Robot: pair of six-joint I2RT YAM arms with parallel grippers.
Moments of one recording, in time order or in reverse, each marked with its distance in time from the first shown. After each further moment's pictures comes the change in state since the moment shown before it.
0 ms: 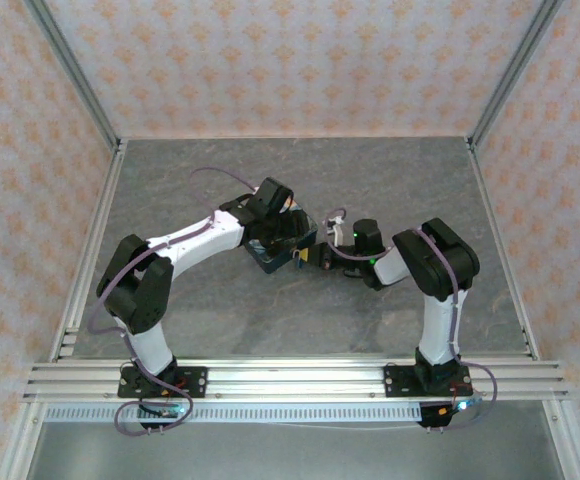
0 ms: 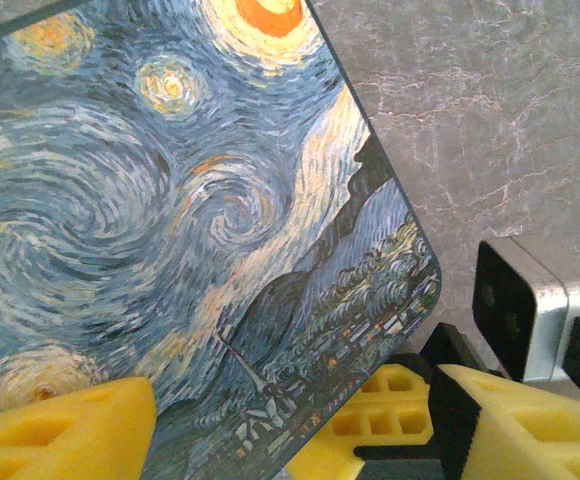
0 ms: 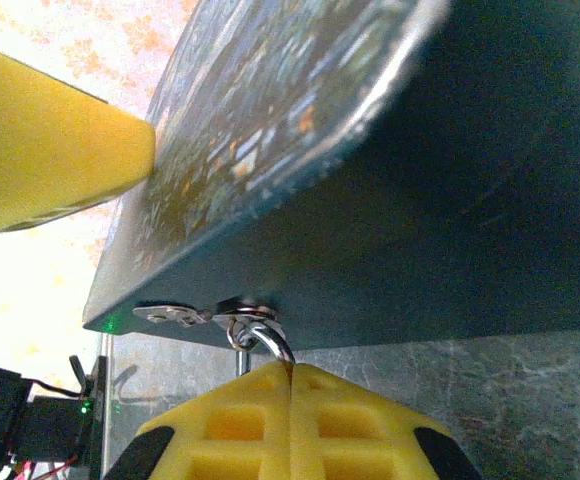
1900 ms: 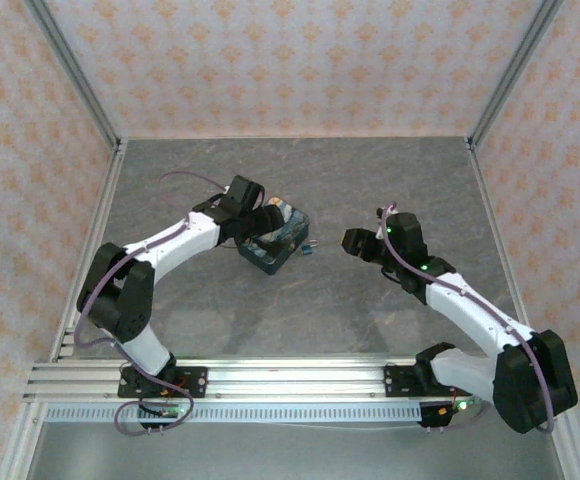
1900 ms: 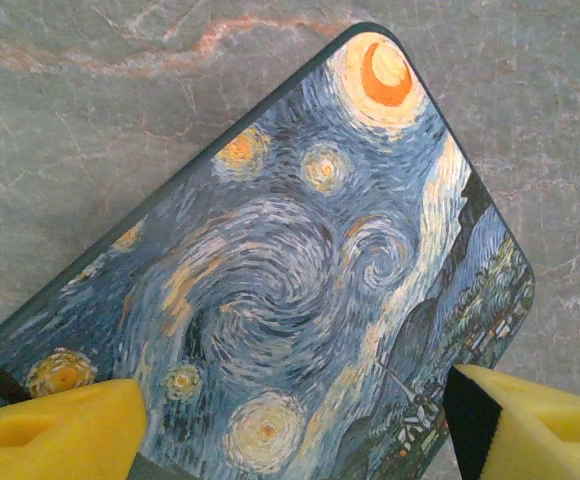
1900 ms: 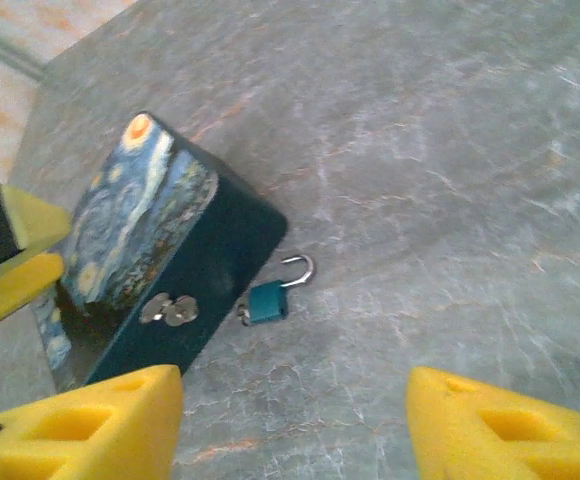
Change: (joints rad) left arm 0.145 -0.100 -0.117 0.016 -0.014 0.031; right arm -0.029 -0.880 -0.011 -1.065 0.677 -0.072
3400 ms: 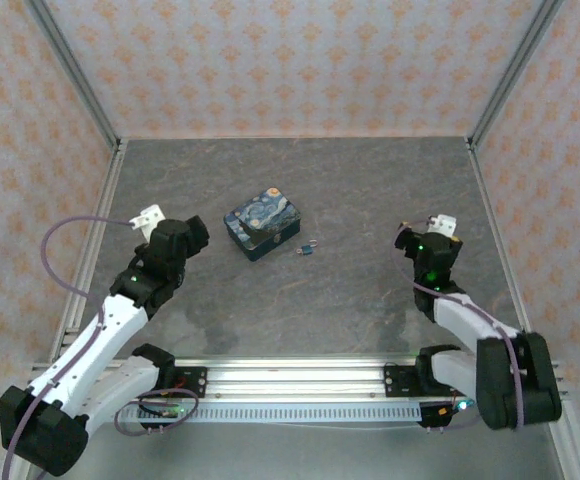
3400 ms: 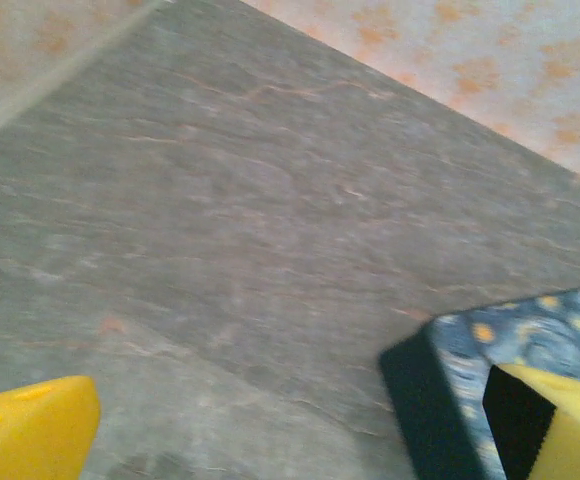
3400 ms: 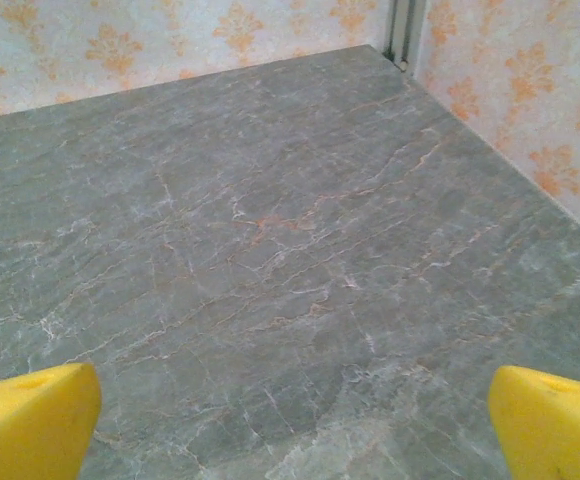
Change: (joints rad) left arm 0.121 -0.794 -0.491 0.005 -0.605 0.140; right arm -0.286 0.045 -0.314 0.604 0.516 -0.410
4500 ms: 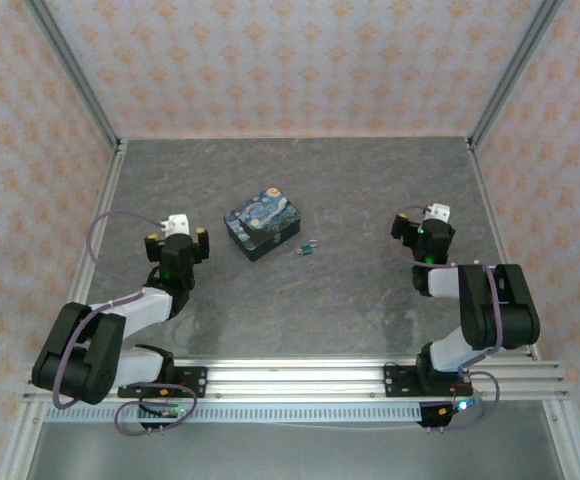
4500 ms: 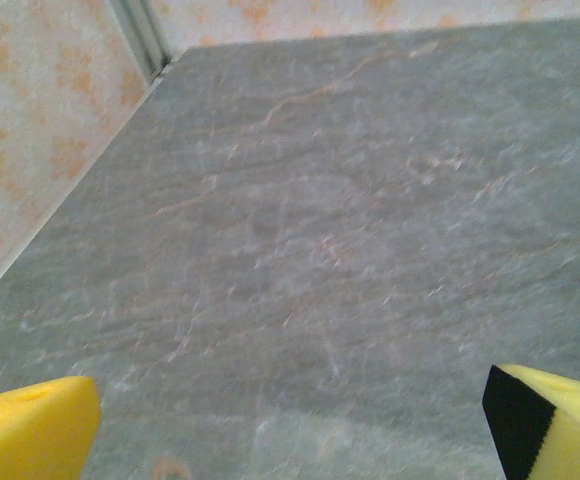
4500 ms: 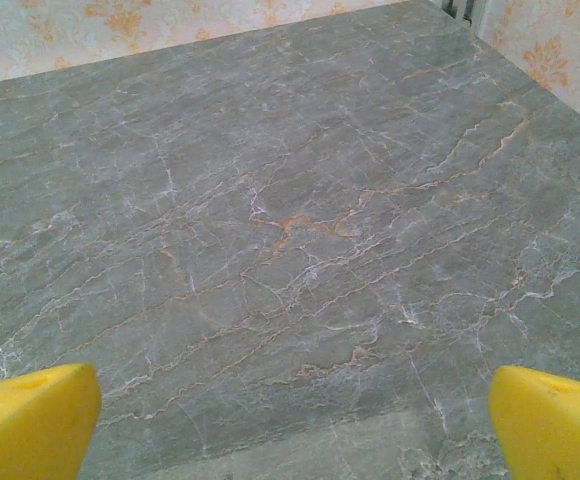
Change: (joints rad) left arm 0.140 0.402 -0.344 0.960 0.052 0.612; right arm -0.102 0.388 0.112 0.246 -0.170 -0.018
